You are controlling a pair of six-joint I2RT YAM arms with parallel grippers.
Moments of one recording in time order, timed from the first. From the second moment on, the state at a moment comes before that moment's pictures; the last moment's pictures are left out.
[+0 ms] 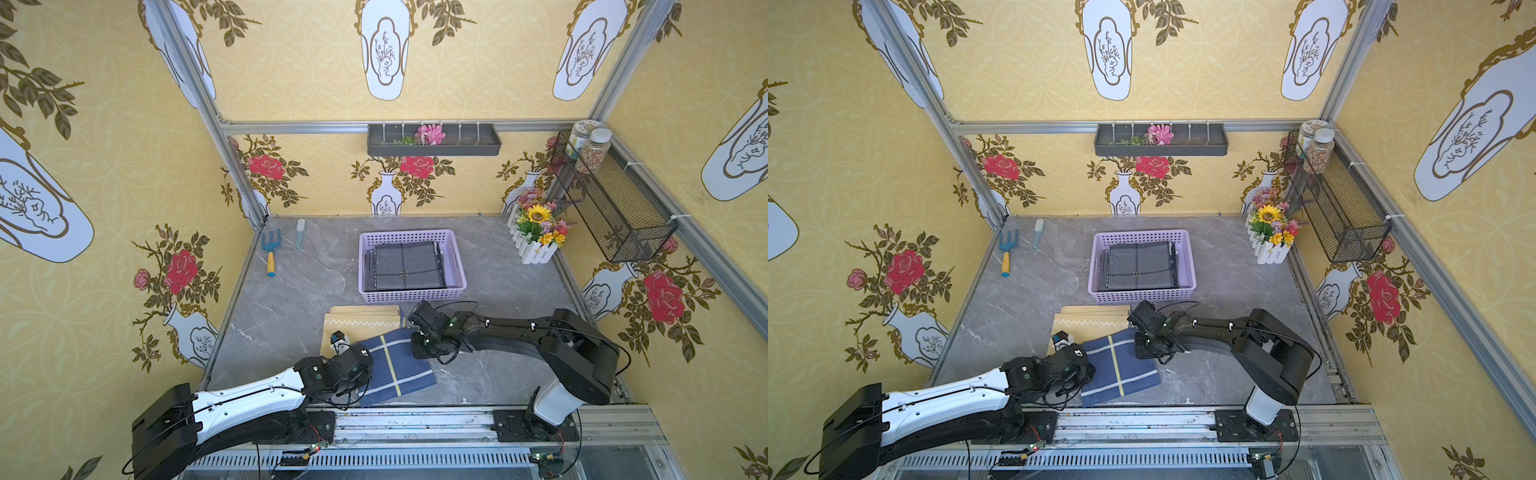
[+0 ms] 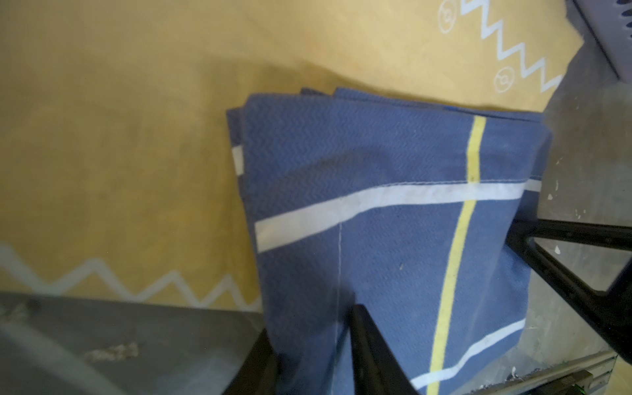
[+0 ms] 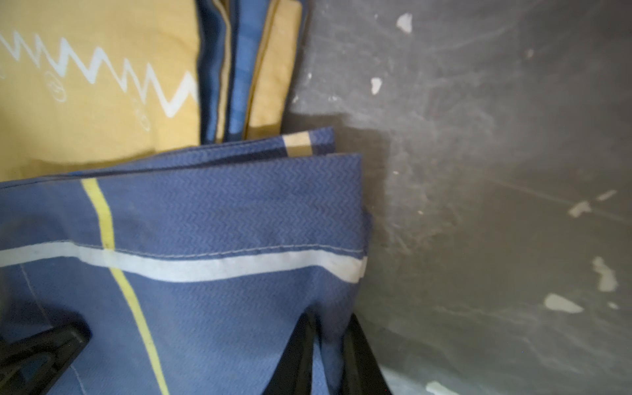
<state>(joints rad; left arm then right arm) -1.06 0.93 0.33 -0.48 -0.17 -1.38 0.93 1.66 0.86 -0.39 -0.09 0.78</state>
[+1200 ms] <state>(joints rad) -1.06 0.82 0.56 -0.61 -0.33 -1.29 0.88 1.35 0.91 -0.54 0.01 0.73</state>
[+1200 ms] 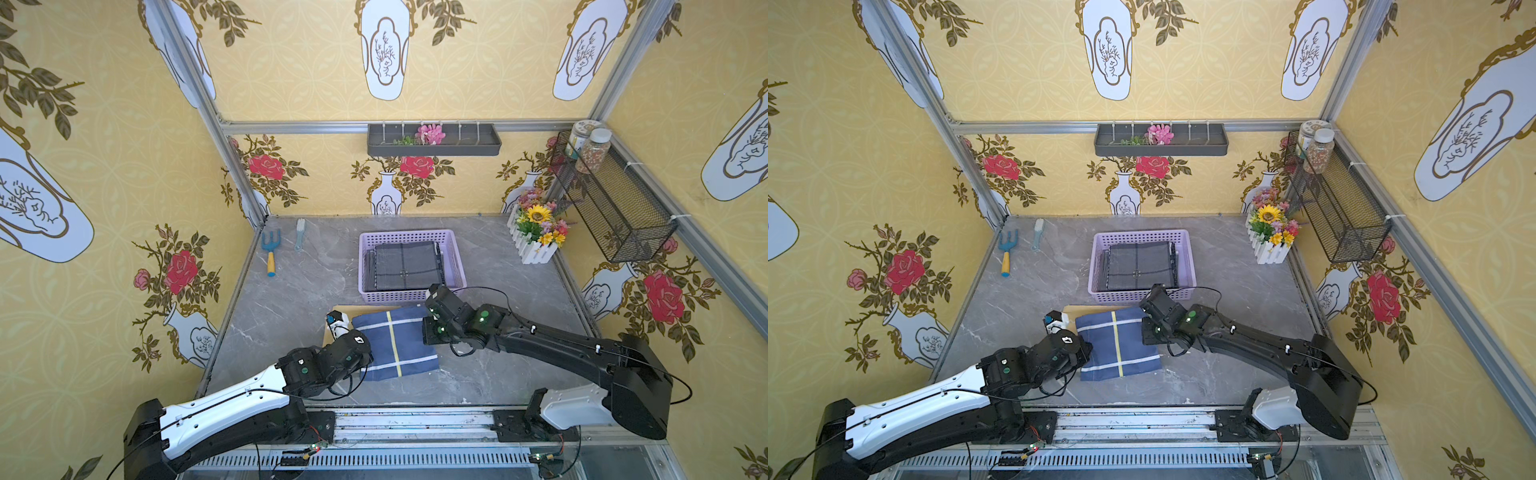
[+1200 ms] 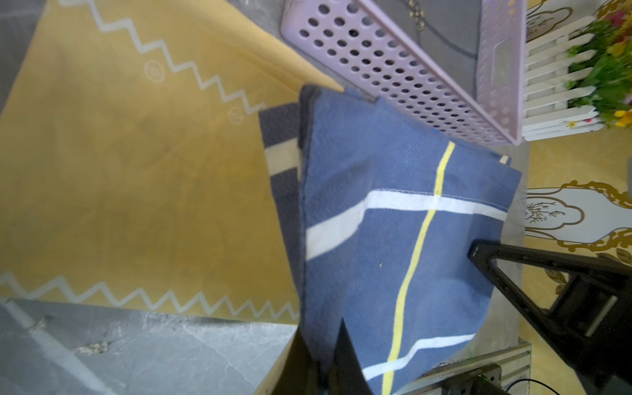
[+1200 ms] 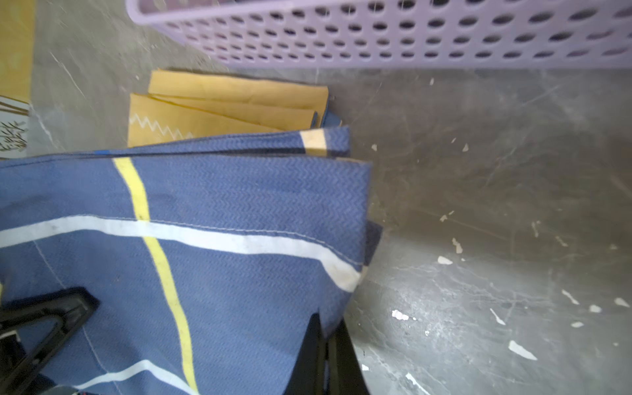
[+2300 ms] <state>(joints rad) -0.51 1.32 0.95 -0.13 0.11 -0.66 0.44 1.53 1.26 -0.45 -0.16 0.47</state>
